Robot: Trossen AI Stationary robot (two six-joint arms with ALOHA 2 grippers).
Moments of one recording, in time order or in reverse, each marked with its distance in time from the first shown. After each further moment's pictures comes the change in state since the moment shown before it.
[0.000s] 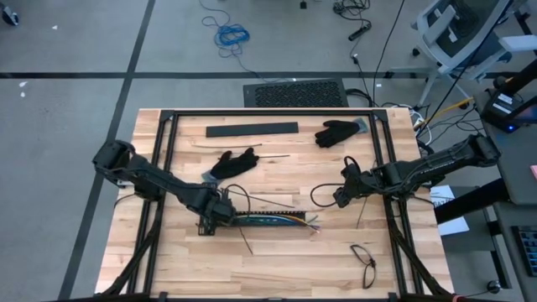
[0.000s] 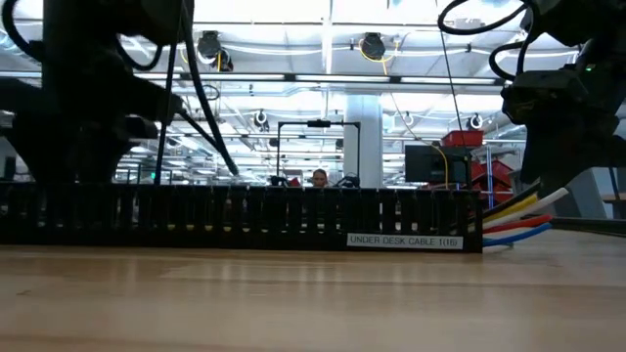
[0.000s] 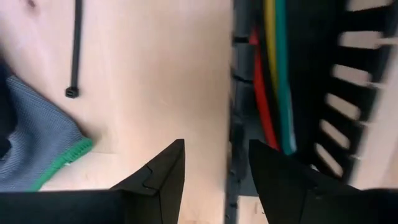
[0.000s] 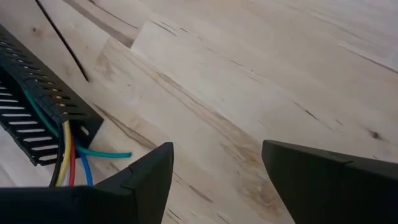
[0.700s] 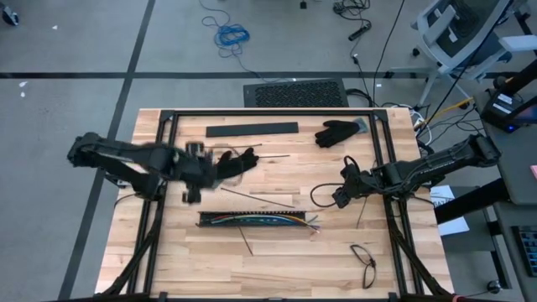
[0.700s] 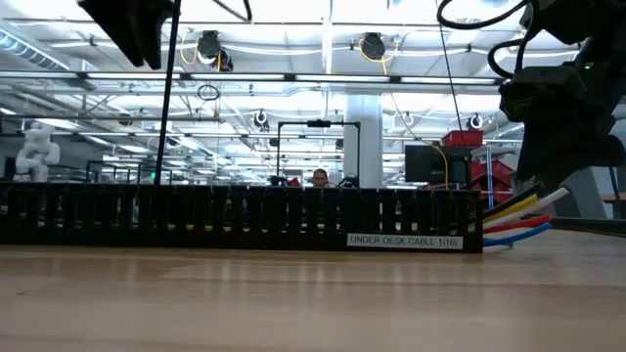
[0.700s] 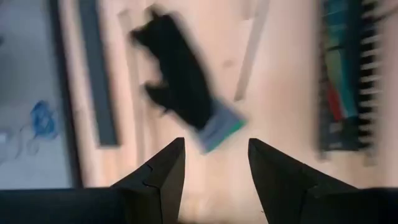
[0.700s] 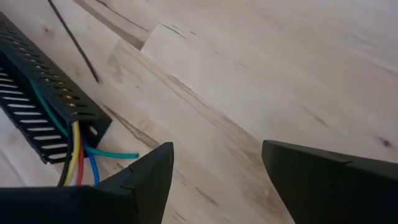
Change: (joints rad) left arm 0.147 -0.314 0.387 -0.482 -0.267 0.257; right arm -0.001 0.001 0.000 0.026 0.000 -0.026
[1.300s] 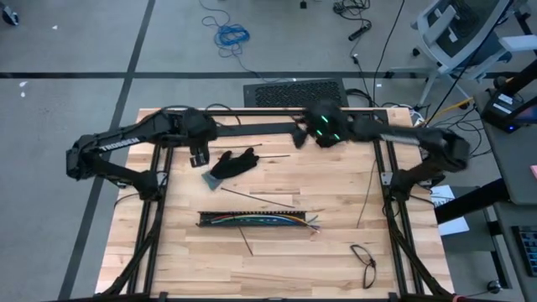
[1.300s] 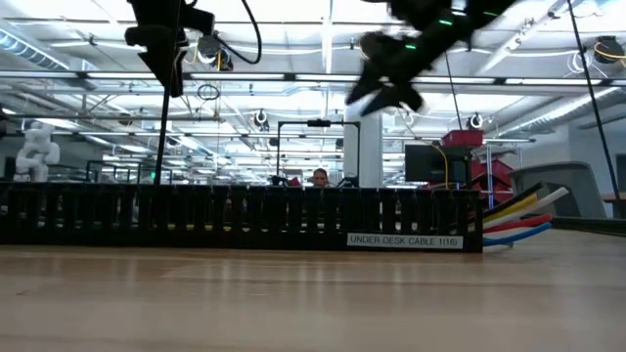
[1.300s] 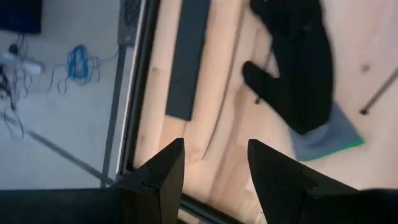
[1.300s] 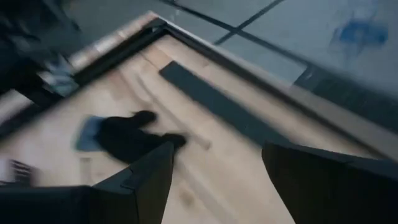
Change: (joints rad) left arm 0.507 -0.039 -0.032 0.123 -0.036 0.264; right arm -0.623 0.472 0.544 0.453 -0.139 -0.814
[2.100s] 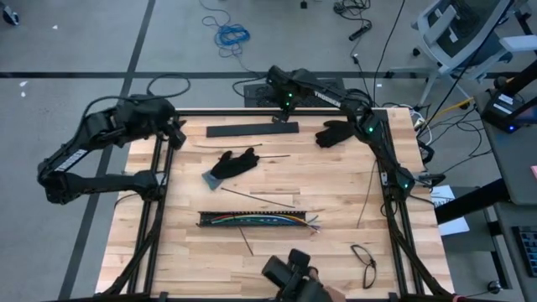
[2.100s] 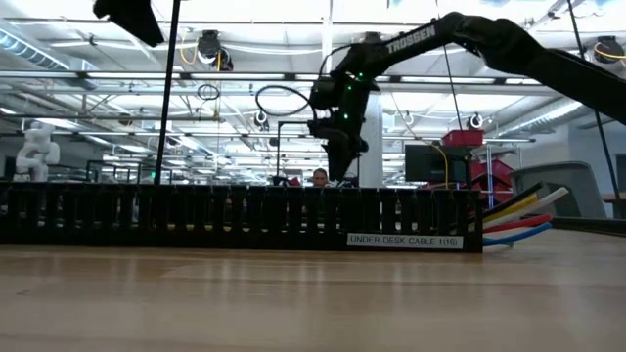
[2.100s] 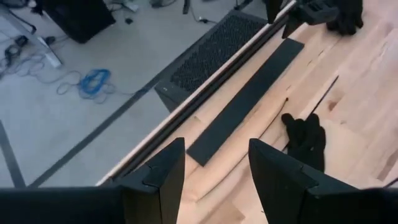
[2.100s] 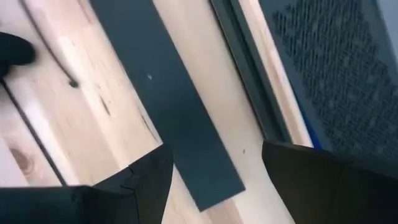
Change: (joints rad) left arm 0.208 -0.351 0.000 0.141 0.069 -0.204; right arm -0.238 0.988 1.305 -1.055 -0.106 -0.576
